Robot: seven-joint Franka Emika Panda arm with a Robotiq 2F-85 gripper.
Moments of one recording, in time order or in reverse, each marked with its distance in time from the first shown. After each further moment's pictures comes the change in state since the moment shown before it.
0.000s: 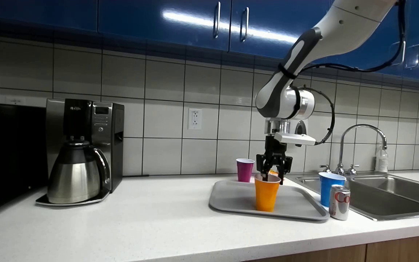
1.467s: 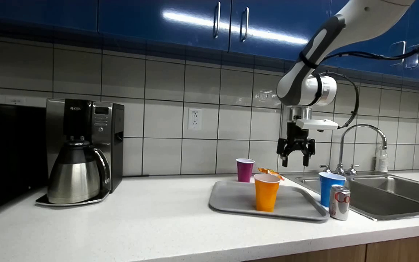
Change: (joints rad) arm -0.072 -0.106 -0.086 0.001 -0.100 -0.040 0.002
